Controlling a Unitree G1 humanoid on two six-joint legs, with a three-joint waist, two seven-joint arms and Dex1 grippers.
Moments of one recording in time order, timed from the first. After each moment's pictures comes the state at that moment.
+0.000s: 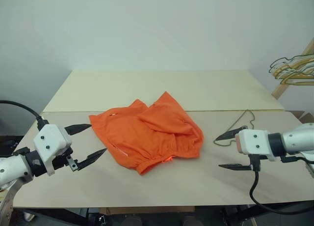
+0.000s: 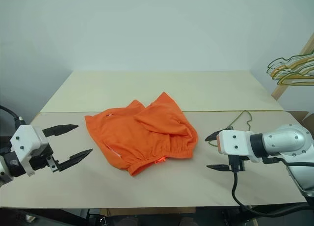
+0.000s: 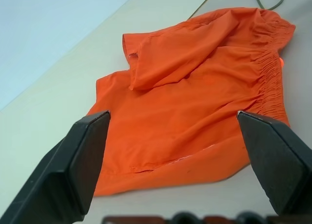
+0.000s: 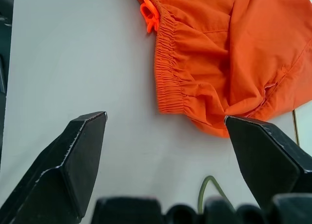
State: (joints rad) left arm 0.29 0.83 0.55 -0.66 -0.50 0.42 -0.91; right arm -0.11 -1.12 -0.09 -0.38 0.26 0.20 1.30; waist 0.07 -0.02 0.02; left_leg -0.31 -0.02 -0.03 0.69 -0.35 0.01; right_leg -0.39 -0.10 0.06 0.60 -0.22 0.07
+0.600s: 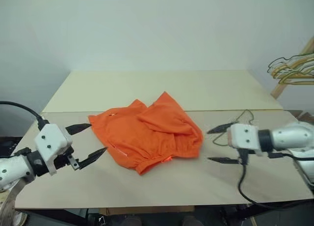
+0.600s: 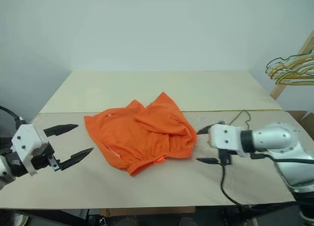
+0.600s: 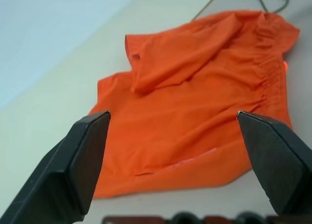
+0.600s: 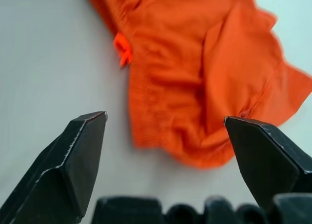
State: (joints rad) left arm 0.31 0.84 0.52 -0.66 -0.47 0.42 -0.88; right arm -0.27 -0.95 0.04 -0.43 0.24 0.31 1.15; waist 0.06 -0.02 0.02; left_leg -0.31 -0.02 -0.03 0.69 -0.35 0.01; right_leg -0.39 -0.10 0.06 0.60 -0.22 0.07
